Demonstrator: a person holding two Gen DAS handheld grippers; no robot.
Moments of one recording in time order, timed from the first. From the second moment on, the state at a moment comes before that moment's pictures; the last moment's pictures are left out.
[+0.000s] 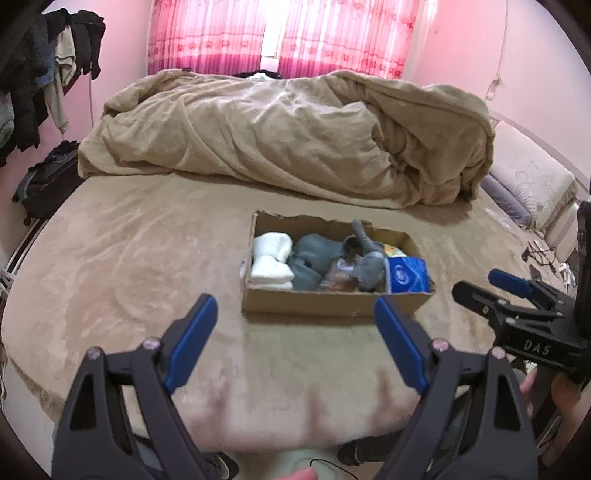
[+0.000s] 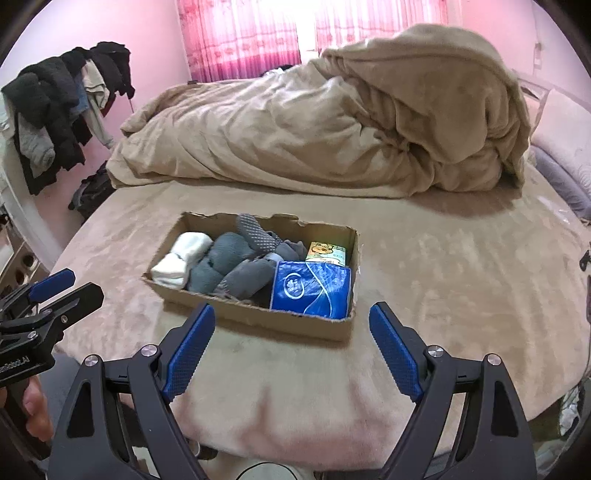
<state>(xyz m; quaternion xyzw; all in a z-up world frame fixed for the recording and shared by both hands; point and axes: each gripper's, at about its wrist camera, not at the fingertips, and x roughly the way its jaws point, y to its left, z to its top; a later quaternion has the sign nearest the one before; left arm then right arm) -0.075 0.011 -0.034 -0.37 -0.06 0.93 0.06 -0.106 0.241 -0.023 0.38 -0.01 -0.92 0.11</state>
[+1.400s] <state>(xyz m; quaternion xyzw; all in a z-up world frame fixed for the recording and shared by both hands) 0.006 0.007 -0.015 -0.37 -0.06 0.93 0.04 -0.017 0.230 0.009 0.37 0.00 -0.92 0.14</state>
